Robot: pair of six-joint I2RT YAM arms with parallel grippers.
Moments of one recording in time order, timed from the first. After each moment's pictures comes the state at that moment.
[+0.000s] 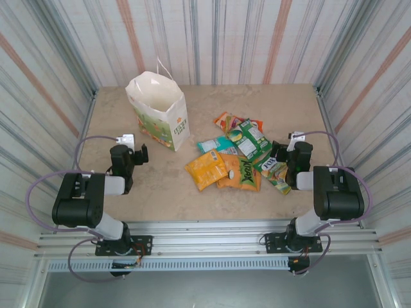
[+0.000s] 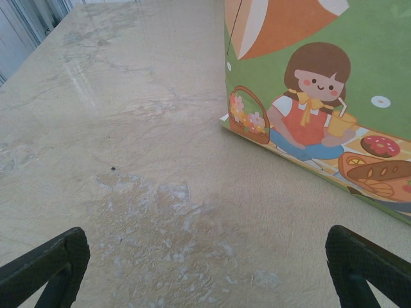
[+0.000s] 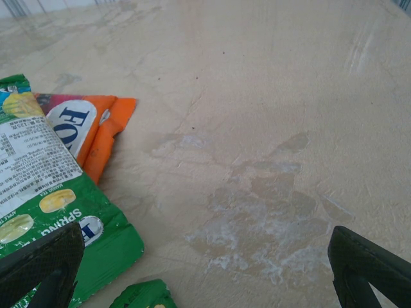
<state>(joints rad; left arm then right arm) -0.04 1.51 0.37 0.72 -0.13 0.03 -0.05 1.55 0.38 0.74 -0.02 0.10</state>
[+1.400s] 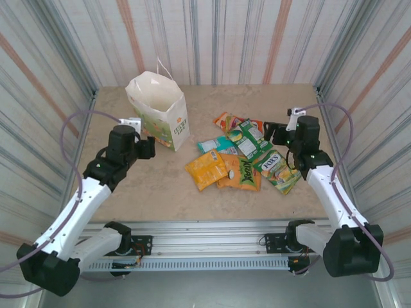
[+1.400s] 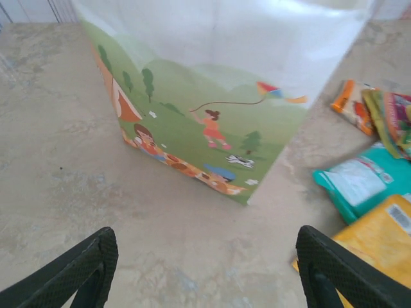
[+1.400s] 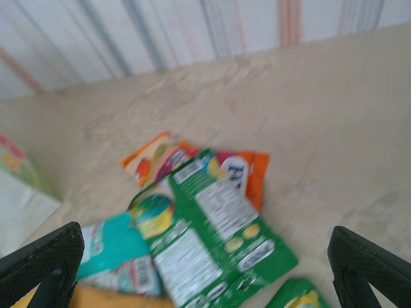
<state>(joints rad) -0.39 0.97 0.96 -0.59 -0.20 -0.20 0.13 1.08 0.83 -0.23 -0.12 0.26</state>
